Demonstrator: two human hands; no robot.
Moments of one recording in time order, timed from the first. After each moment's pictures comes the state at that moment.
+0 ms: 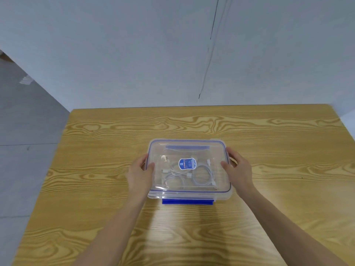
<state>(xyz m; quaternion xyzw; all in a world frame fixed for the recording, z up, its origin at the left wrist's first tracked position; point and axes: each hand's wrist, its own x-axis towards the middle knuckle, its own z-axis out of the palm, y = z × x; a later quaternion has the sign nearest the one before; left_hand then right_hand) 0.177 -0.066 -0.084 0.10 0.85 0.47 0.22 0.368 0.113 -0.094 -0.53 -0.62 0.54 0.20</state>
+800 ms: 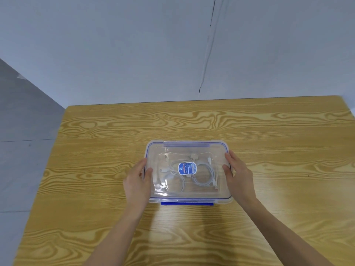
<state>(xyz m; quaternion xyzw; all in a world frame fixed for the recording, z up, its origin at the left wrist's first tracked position) 0.188 -0.075 -0.091 0.17 0.89 0.38 0.16 0.376 0.101 -0.103 -0.48 -0.78 0.38 0.13</state>
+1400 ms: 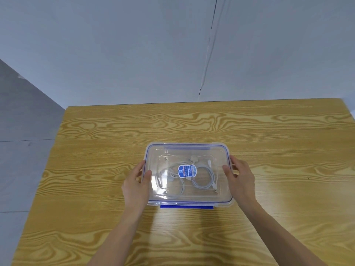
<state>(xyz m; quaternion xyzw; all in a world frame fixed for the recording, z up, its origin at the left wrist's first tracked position) 0.191 -0.078 -0.092 0.09 0.86 0.44 0.22 0.376 0.104 -0.108 -0.54 -0.71 0.42 0.16</state>
